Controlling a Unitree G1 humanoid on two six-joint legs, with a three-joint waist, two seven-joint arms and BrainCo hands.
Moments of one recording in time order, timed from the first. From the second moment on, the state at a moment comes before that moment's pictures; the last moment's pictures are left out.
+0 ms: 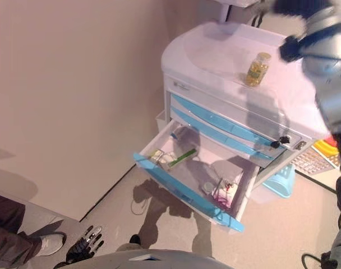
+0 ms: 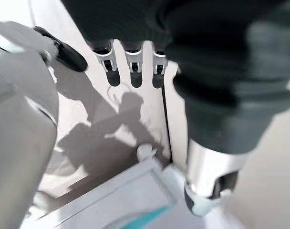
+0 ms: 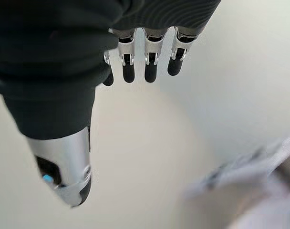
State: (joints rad) left arm 0.28 0.30 0.05 0.82 -0.70 -0.07 -0.31; right arm -0.79 -1.01 0.24 -0.25 0.16 0.14 -0.08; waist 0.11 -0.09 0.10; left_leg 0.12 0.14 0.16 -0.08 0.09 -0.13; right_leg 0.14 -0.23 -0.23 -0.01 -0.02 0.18
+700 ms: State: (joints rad) left arm 0.05 0.46 -0.46 0.77 0.06 -0.21 -0.19; right arm -0.25 -0.80 0.38 -0.47 0.44 0.02 0.52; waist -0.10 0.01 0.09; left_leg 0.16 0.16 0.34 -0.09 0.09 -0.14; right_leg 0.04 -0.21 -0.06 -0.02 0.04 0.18
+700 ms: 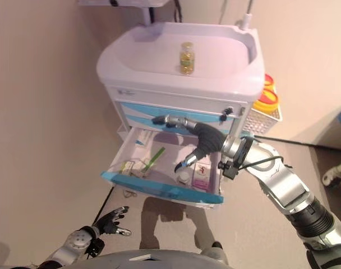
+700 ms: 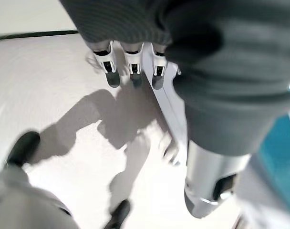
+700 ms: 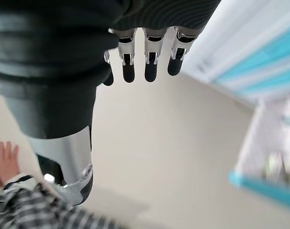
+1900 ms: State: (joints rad) left arm -0.63 0.79 -0.57 1.00 -0.16 -0.31 -0.08; right arm -0.02 -0.89 0.39 -0.25 0.61 0.14 0.79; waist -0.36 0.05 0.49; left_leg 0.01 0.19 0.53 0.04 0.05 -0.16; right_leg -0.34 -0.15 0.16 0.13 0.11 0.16
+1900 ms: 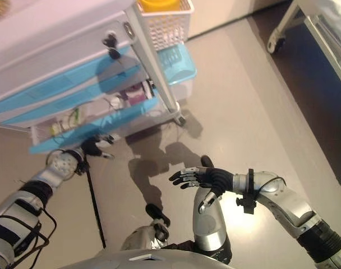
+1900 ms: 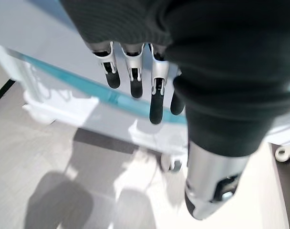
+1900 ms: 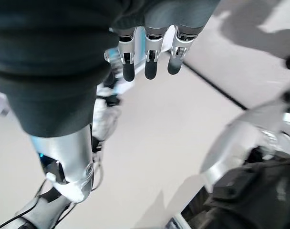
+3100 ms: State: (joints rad) left arm -0.24 0.53 -0.41 0.66 -0.46 -0.12 -0.45; right arm 0.03 -0.64 0.34 0.12 0.45 0.07 0.46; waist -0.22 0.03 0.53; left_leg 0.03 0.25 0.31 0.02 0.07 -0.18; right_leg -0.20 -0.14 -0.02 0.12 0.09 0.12
